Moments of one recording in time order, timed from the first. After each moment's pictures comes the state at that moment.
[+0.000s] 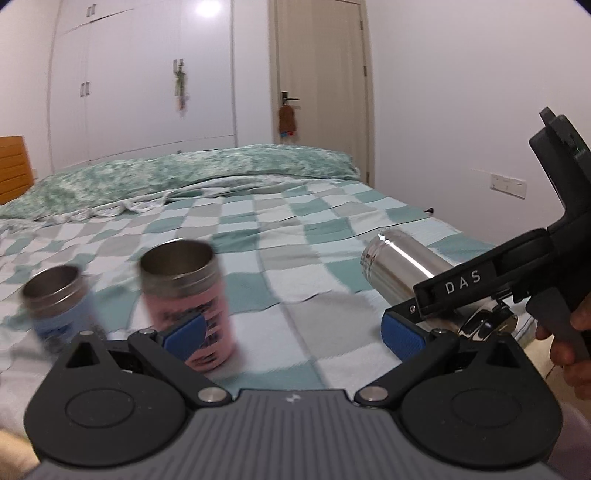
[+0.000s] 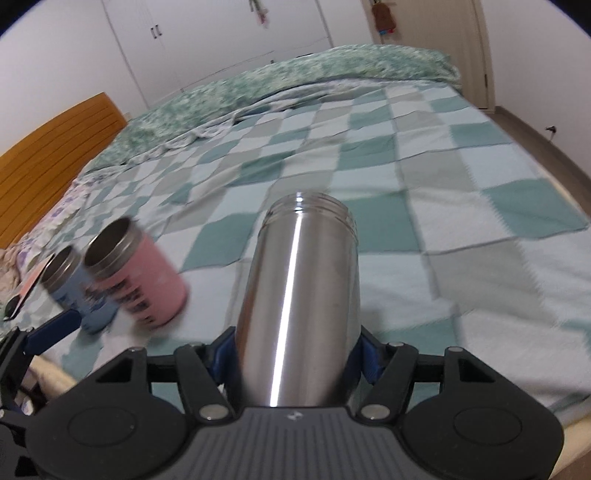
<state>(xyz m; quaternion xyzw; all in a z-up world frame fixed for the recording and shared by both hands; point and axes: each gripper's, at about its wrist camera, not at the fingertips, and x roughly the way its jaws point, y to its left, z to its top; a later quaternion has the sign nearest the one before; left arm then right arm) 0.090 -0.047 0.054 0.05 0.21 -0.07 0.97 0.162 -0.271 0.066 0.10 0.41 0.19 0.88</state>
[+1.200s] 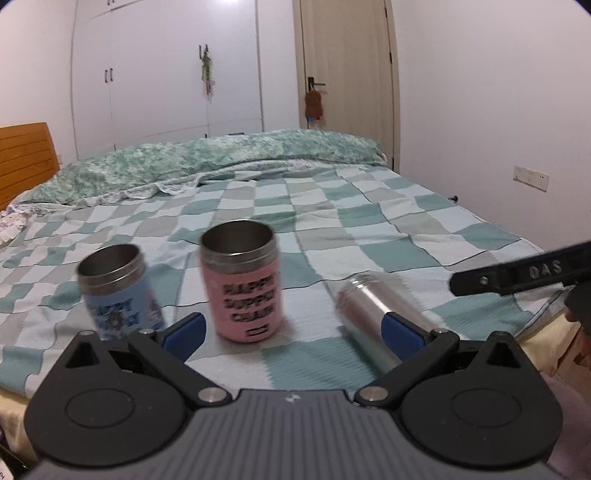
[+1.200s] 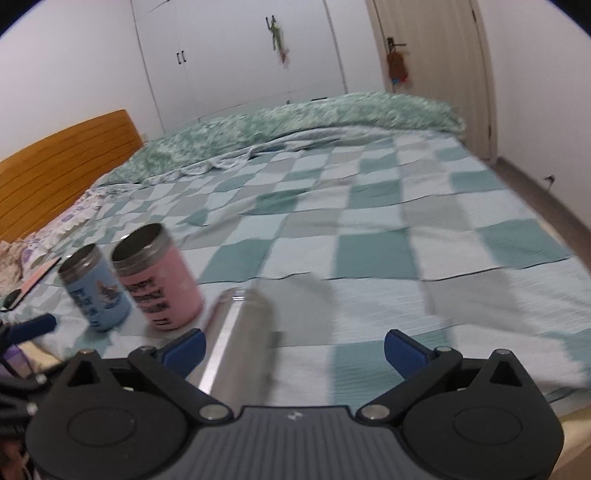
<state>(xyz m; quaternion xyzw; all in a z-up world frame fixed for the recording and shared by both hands) 0.073 -0.025 0.069 0.05 0.24 -0.04 0.97 0.126 -0.299 0.081 0.06 0.33 0.18 0.93</state>
